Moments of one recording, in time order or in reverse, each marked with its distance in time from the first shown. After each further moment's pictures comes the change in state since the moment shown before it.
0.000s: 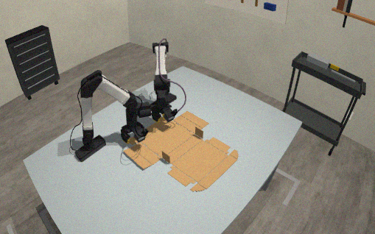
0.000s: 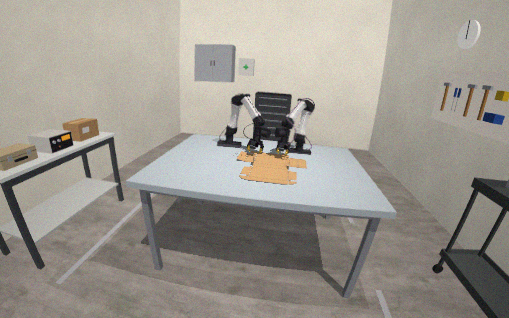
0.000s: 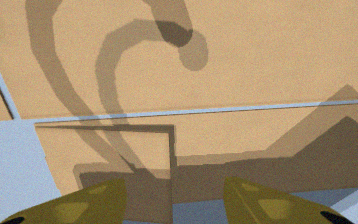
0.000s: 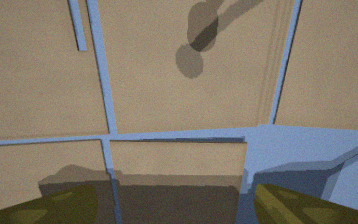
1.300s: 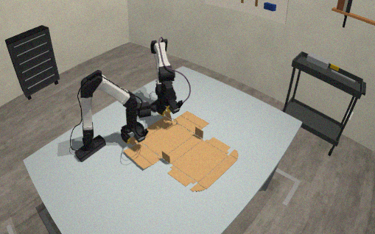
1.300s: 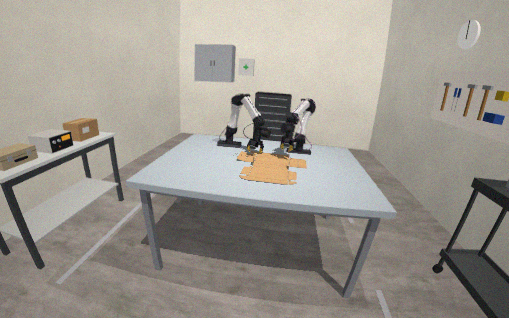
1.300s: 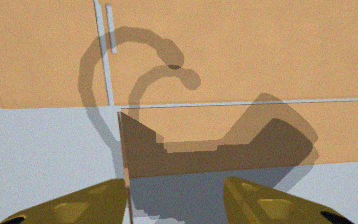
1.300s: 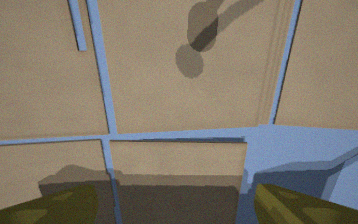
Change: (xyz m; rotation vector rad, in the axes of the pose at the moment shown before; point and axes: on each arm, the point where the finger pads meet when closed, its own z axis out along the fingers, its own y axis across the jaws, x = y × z) left arm -0.011 0.024 -0.041 0.031 -0.046 -0.035; right arm 0.000 0.000 0.000 0.000 0.000 0.000
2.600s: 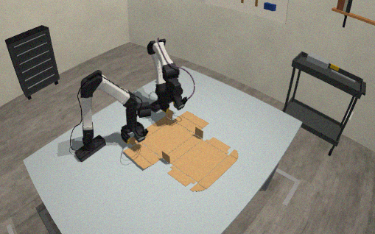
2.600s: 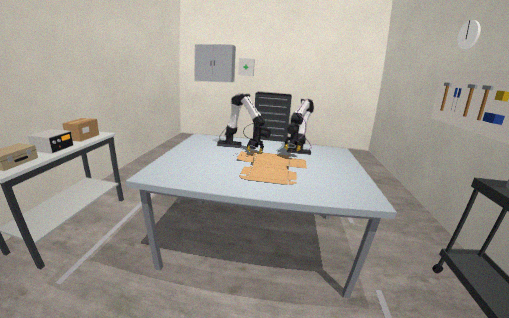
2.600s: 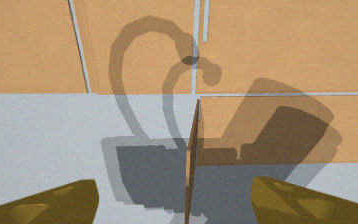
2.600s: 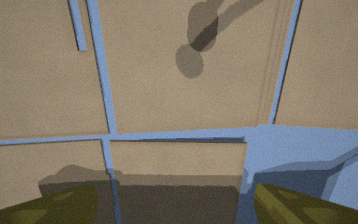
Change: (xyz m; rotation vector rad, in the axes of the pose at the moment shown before) left arm 0.004 0.047 -0.007 -0.083 0.021 0.012; right arm 0.000 0.000 0.000 0.000 0.000 0.000
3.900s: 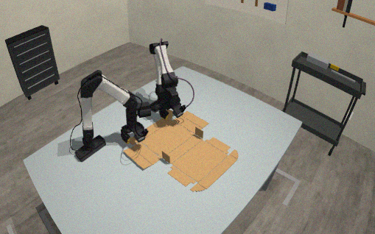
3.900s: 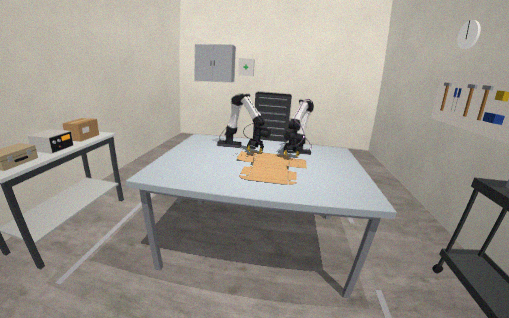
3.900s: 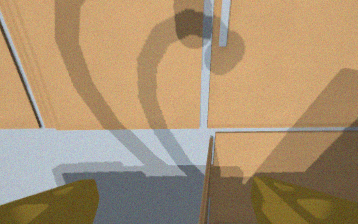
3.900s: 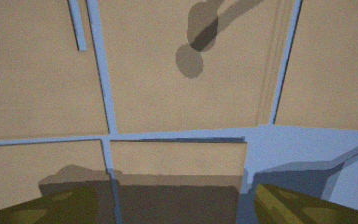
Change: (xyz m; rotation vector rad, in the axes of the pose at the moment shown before) left arm 0.003 0.000 0.048 -0.056 0.008 0.027; right arm 0.000 0.000 0.000 0.000 0.000 0.000
